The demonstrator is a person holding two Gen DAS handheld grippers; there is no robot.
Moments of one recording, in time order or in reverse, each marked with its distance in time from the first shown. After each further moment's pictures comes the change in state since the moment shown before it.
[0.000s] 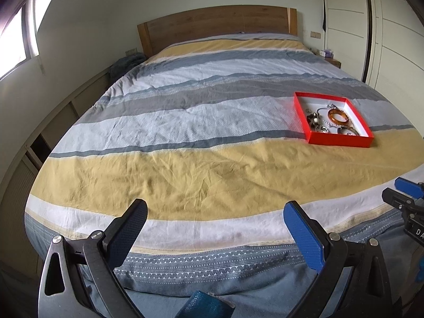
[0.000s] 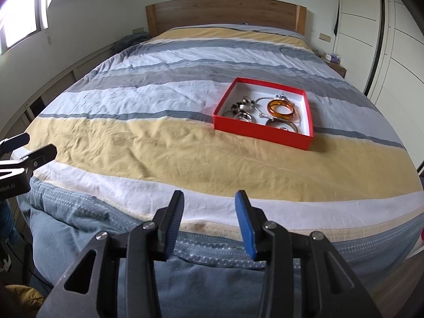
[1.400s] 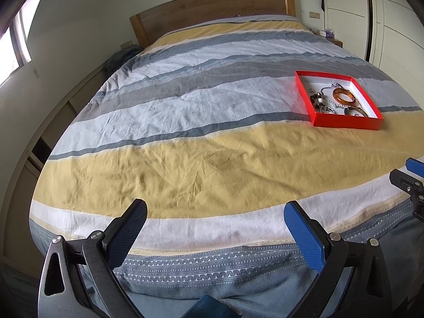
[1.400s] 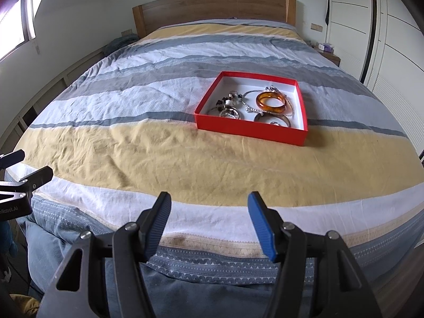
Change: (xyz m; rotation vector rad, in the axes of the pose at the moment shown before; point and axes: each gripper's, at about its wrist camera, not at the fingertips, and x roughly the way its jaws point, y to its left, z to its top) left arm 0.033 -0.018 0.005 0.063 0.081 0.031; right arm 0.030 -0.026 0.007 0.050 0.017 -0.002
